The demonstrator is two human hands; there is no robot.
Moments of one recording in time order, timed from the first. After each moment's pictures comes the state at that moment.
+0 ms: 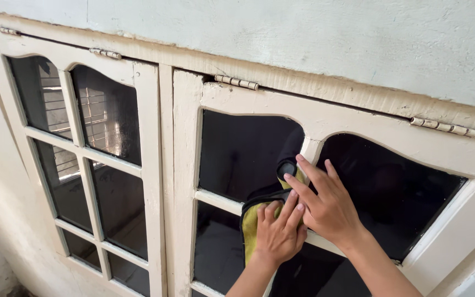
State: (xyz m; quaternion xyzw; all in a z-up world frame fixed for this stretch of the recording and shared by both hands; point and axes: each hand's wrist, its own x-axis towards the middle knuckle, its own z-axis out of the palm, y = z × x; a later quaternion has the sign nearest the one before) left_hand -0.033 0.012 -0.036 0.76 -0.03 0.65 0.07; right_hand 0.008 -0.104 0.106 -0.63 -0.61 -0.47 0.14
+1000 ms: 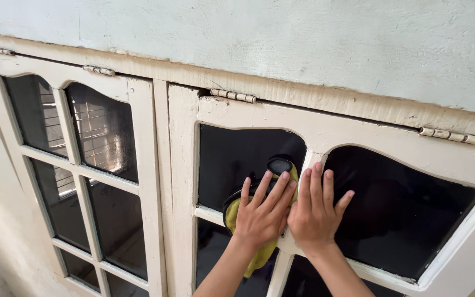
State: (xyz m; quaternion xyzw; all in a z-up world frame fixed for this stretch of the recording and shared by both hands) left_hand -0.039 0.078 0.027 0.76 -0.01 0.64 -0.09; right_hand 0.046 -0.040 0.041 -0.68 -0.31 -0.66 0.10
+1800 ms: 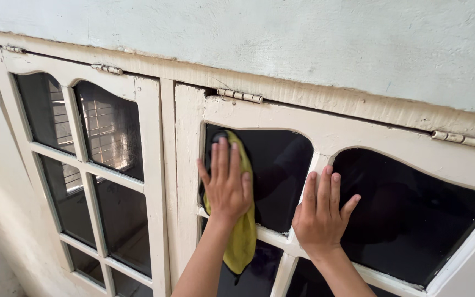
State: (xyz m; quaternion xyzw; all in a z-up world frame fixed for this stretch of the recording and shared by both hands) left_hand -0.039 0.151 0.047 0.75 0.18 0.64 -0.02; right_hand 0.051 -0.039 0.036 -0.67 -0.32 -0.66 0.08
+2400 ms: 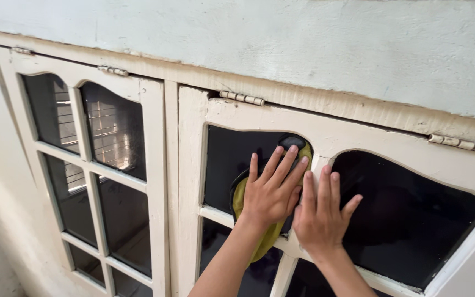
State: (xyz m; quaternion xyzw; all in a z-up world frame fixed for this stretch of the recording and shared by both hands) left_hand -0.029 0.085 0.074 0.78 -0.01 0.63 -0.05; right_hand 0.043 -0.043 0.045 -0.67 -0.34 -0.65 0.11
